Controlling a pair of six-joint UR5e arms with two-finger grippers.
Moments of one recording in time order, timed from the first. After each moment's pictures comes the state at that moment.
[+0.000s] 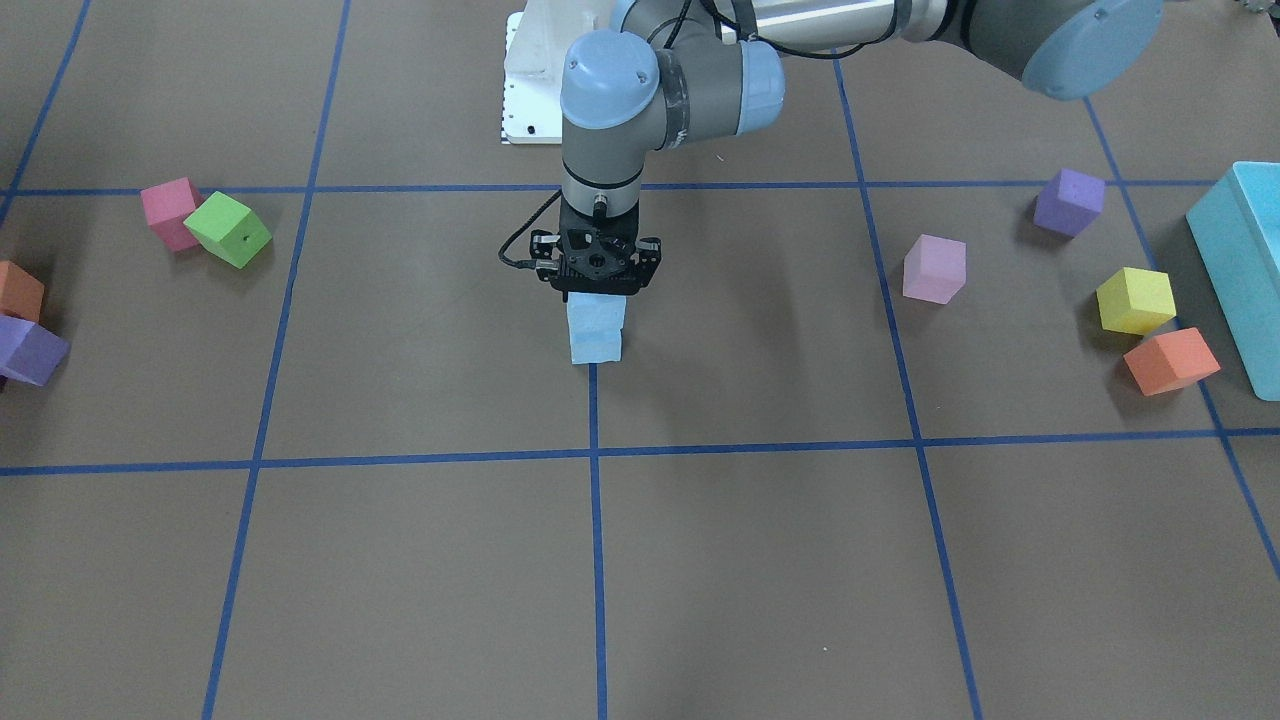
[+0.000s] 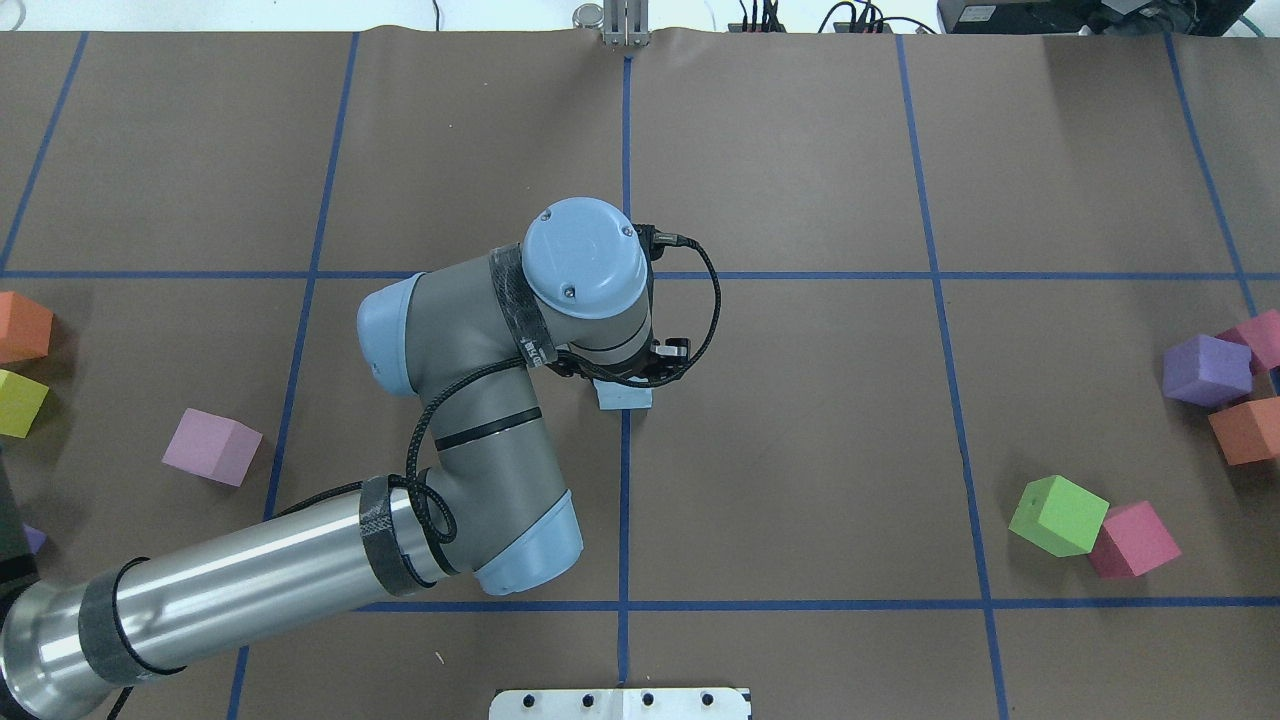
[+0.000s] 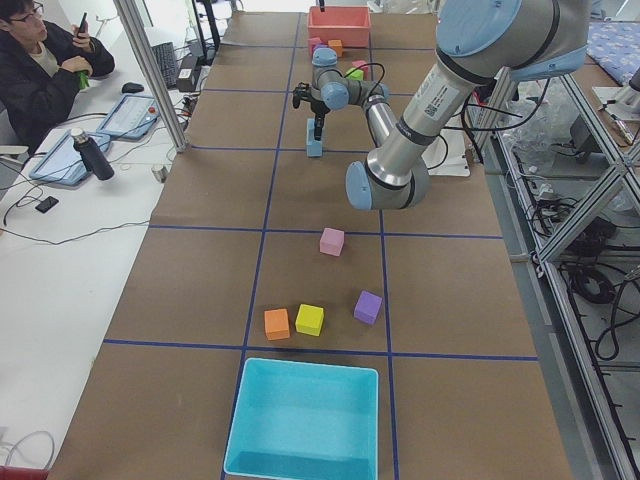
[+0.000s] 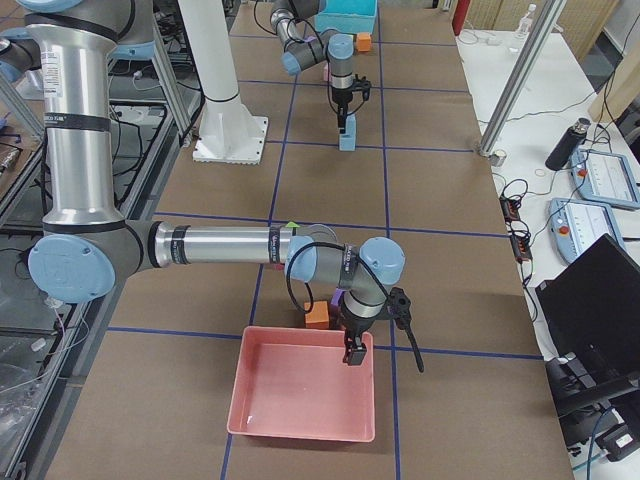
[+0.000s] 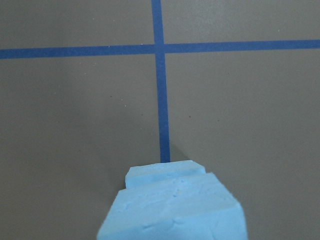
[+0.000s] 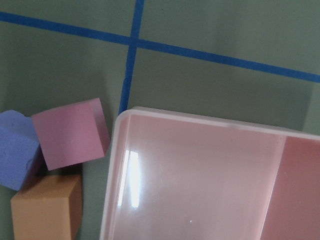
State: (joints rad) left arm -0.48 -2.45 -1.52 -1.59 -1.84 -1.20; right arm 1.53 -1.58 1.62 -1.75 2.20 -0.22
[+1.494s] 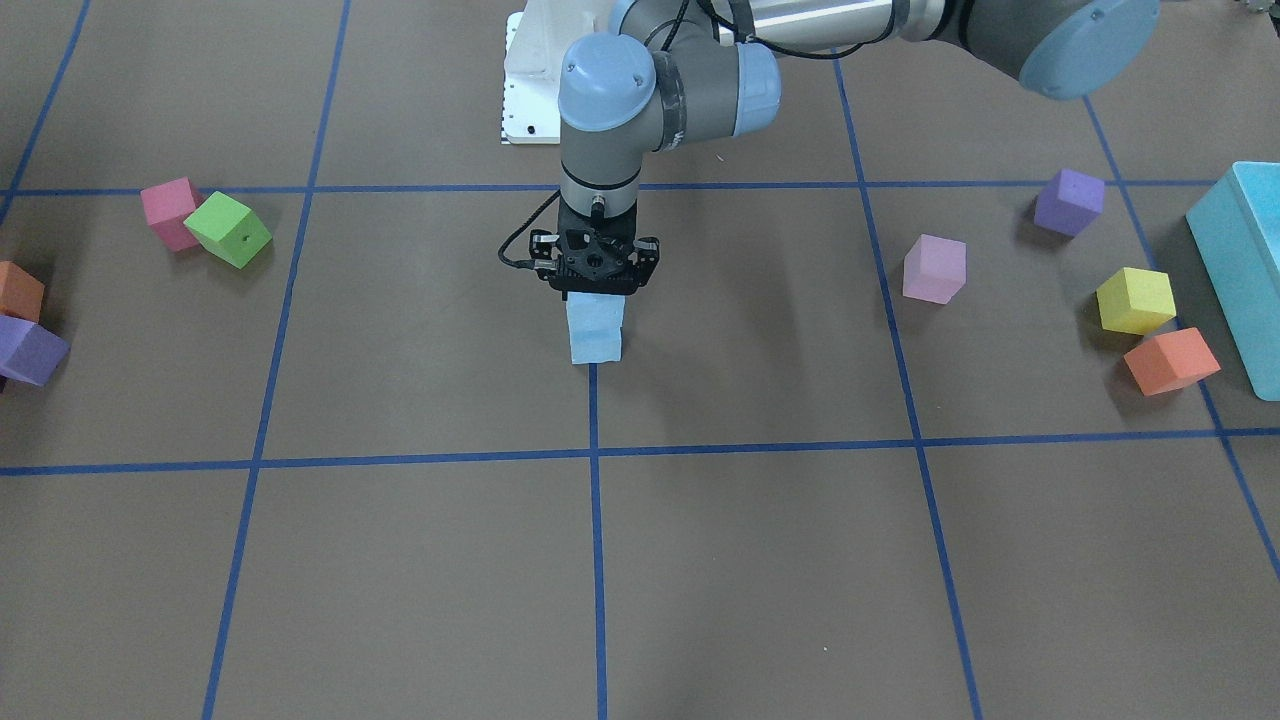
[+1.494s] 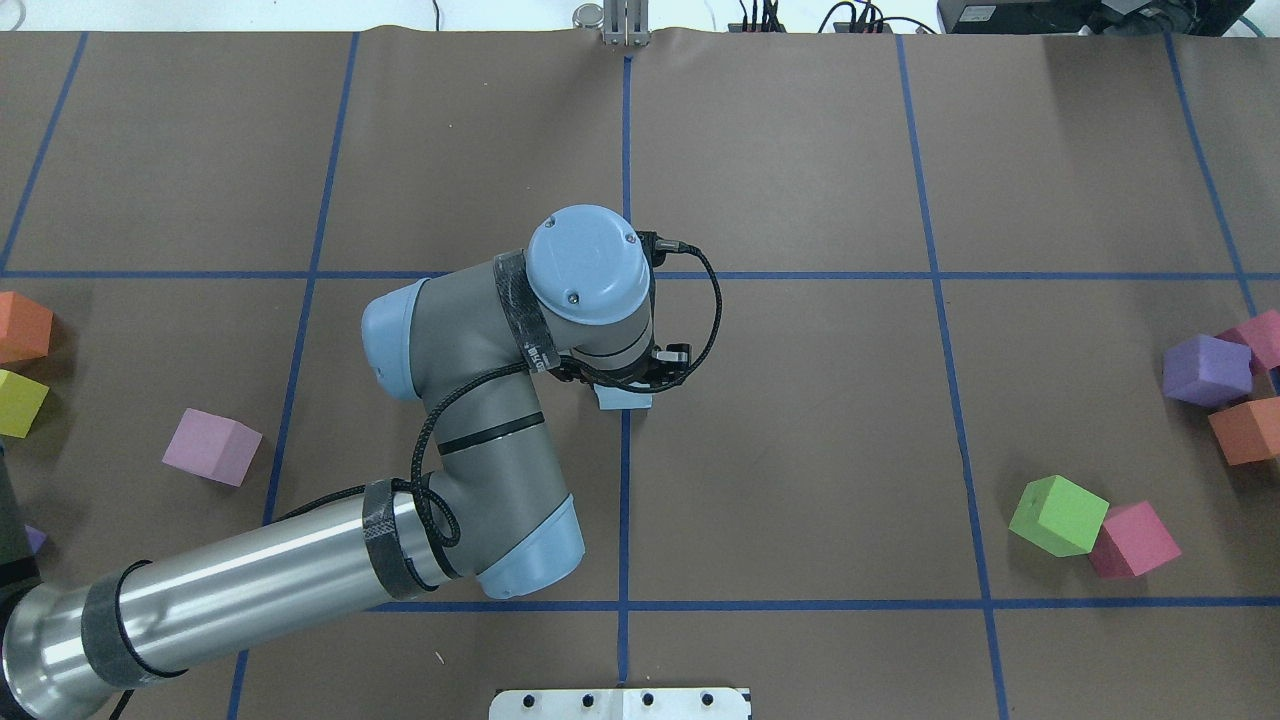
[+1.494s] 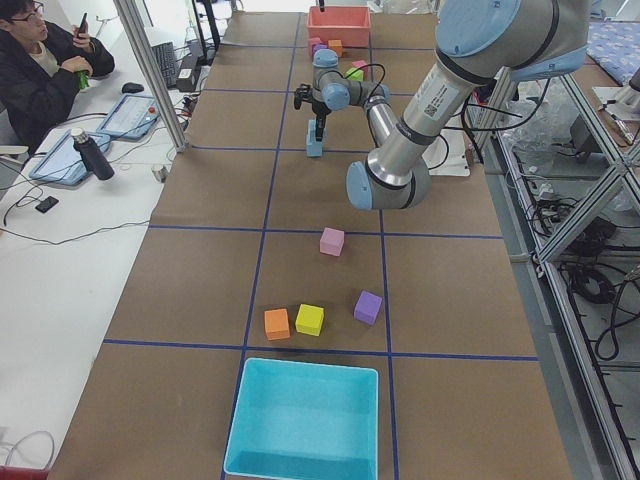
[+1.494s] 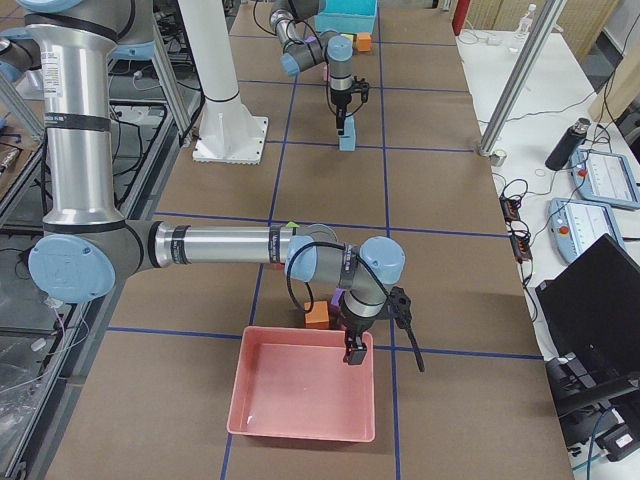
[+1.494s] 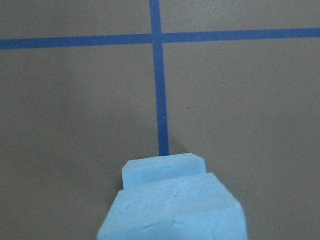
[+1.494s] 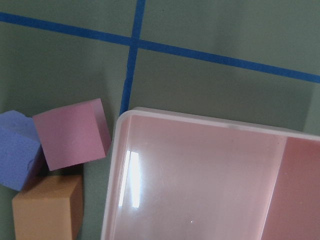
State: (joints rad) left arm -0.48 -2.45 -1.51 -1.60 -1.84 -1.19; right arm 1.53 -1.58 1.62 -1.75 2.20 -0.22
